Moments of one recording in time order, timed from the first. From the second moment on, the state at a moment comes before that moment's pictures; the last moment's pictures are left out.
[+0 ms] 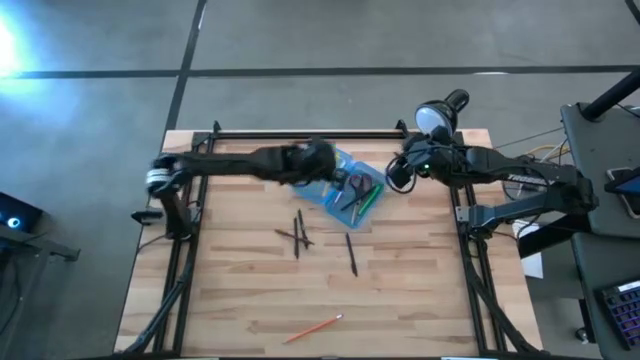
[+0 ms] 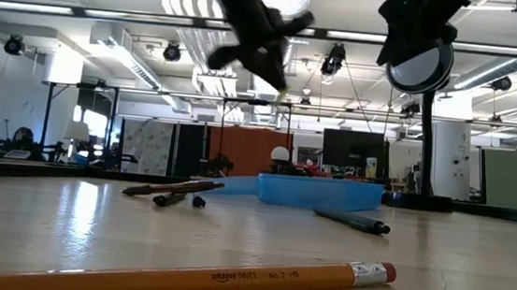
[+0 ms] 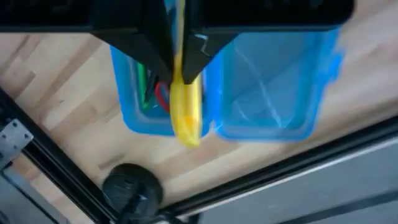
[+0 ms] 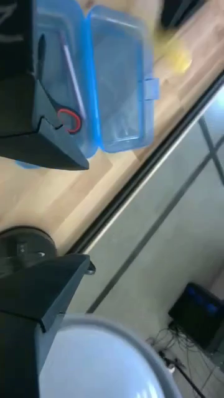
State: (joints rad) left arm 0.18 1.79 1.58 -0.55 -0.36 -0.69; right arm -0.18 1.09 1.09 -0.81 0.68 0.32
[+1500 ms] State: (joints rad) left arm 0.50 2.12 1.89 -0.69 -0.08 0.29; right arm -0.19 1.00 1.09 -1.03 0.49 0.45
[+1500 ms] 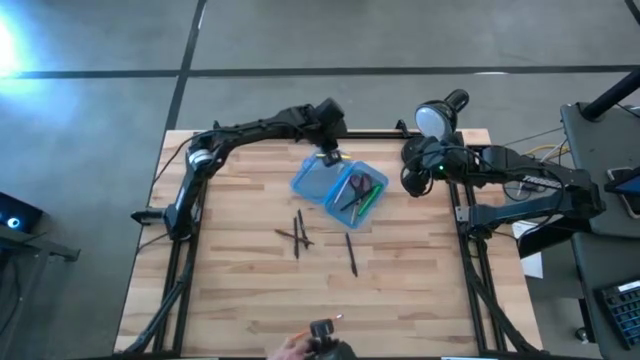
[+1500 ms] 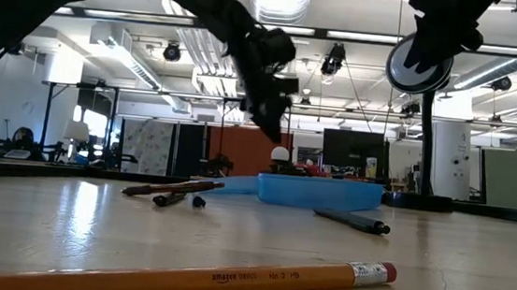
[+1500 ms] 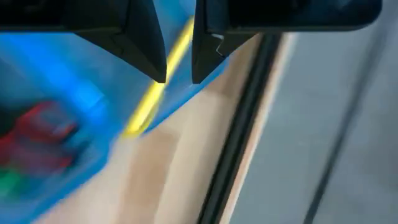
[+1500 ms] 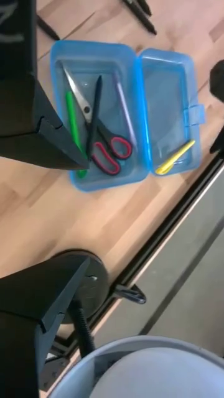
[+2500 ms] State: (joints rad) left arm 0.41 2.12 2.12 -0.97 -0.36 0.12; right arm -0.20 0.96 1.11 -1.03 0.39 0.30
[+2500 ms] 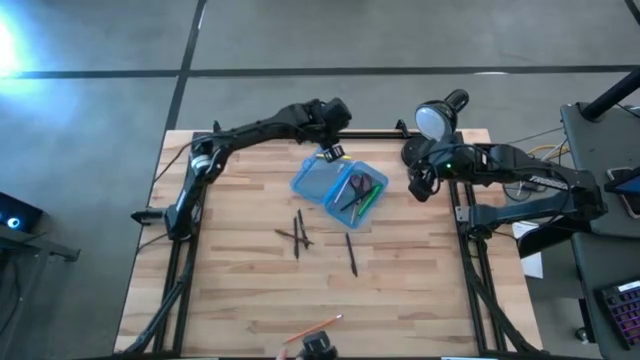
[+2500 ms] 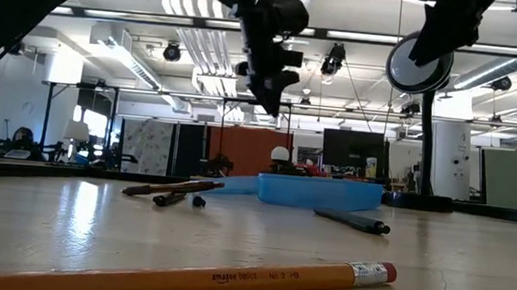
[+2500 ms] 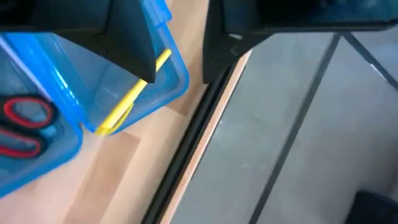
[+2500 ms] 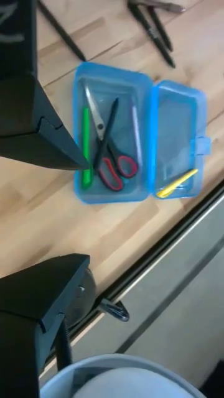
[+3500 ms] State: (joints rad) left arm 0.59 2.17 1.74 -0.53 0.23 0.47; right arm -0.33 1.04 1.11 -0.93 0.37 0.46
